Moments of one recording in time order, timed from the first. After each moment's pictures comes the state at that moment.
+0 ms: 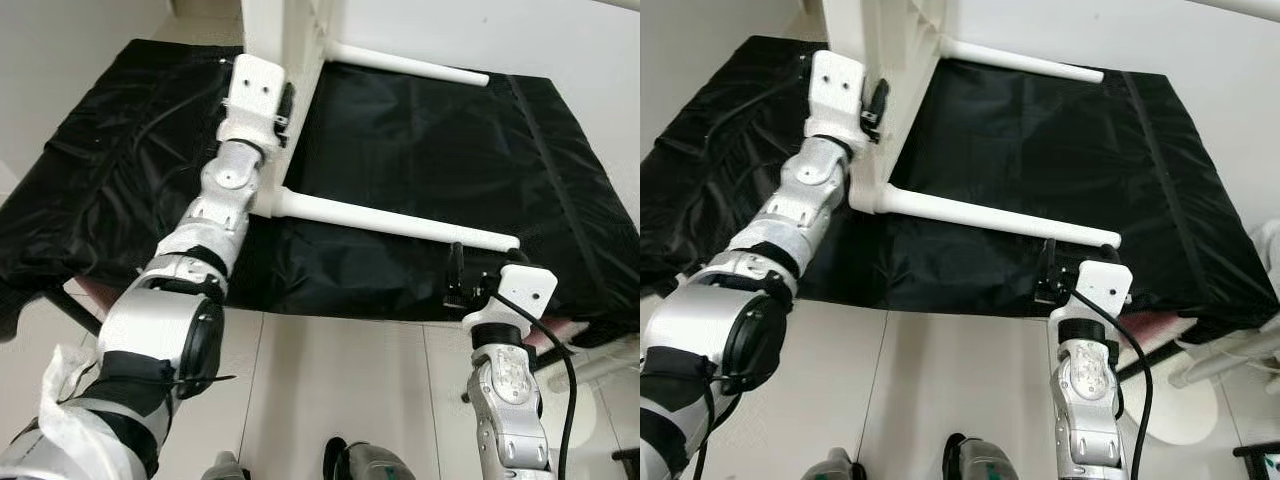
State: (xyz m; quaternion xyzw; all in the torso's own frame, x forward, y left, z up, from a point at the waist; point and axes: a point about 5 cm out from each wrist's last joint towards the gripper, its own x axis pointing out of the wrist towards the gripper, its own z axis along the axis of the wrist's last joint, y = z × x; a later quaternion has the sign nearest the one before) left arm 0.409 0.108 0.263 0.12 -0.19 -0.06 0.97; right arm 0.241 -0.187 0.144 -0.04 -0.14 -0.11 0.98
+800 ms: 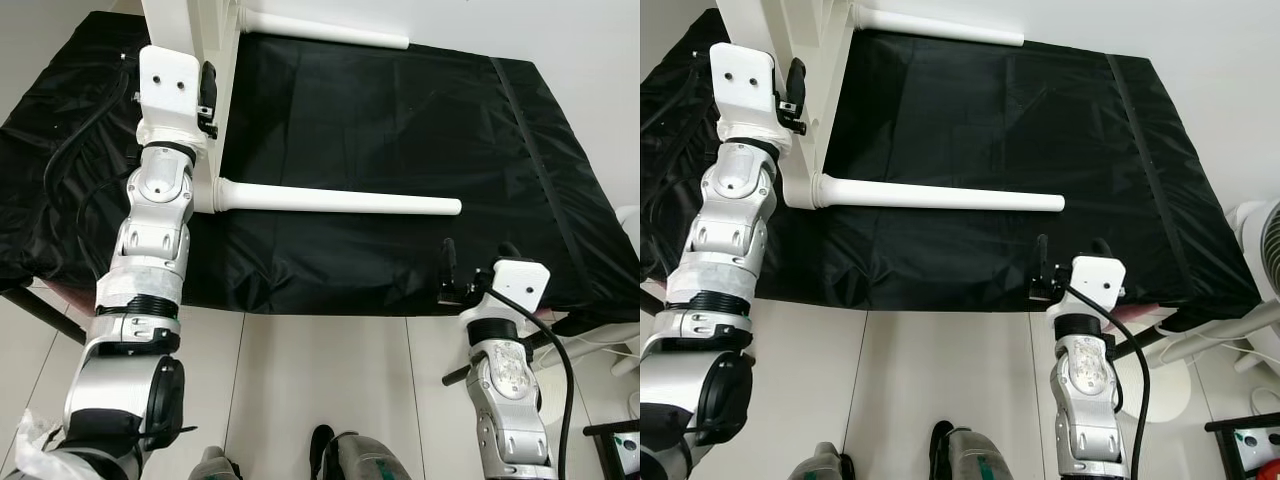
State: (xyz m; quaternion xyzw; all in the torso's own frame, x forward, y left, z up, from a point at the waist) left arm 0.373 0.170 0.279 0.13 -0.23 0.03 0.96; right arm 0.246 -0.181 0.147 -0.04 -0.14 -0.08 0.99
